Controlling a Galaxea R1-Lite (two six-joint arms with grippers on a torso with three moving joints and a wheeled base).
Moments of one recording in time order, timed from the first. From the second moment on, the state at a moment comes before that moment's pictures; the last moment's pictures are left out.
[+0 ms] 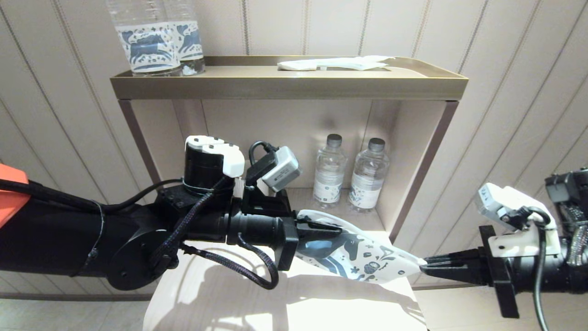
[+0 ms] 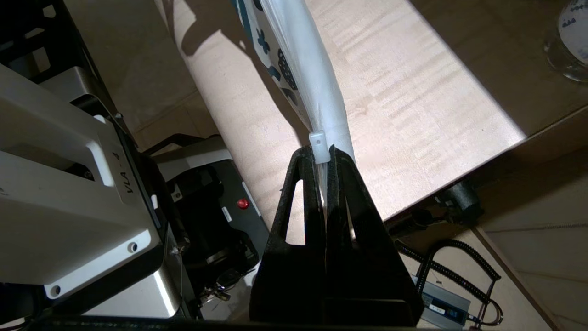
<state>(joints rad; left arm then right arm) -0.71 1.83 -0.97 -0.63 -0.76 0.11 0.11 1.34 -0.71 0.10 0.76 -0.52</state>
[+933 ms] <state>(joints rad) -0.72 1.83 -0.97 -0.63 -0.76 0.11 0.08 1.32 -0.72 0.09 0.77 -0.52</state>
